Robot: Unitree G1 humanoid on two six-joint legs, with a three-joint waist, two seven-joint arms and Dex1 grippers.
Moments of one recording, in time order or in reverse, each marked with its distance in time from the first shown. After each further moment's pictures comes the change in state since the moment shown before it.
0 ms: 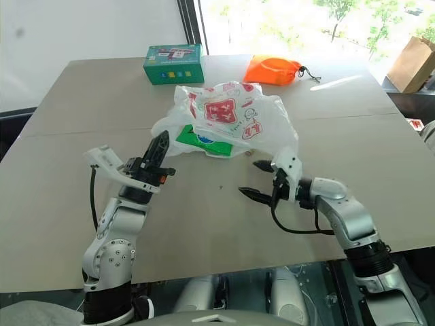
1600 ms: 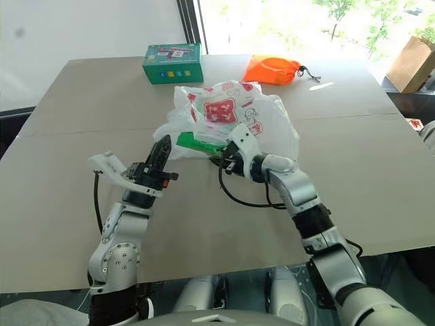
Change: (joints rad) left arm 0.035 -0.039 -0.017 0.008 0.049 -0.049 -0.041; right arm -0.389 0.382 0.041 0.422 -0.178 0.011 -0.213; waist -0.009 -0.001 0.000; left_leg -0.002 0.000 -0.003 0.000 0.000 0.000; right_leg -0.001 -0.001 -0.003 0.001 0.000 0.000
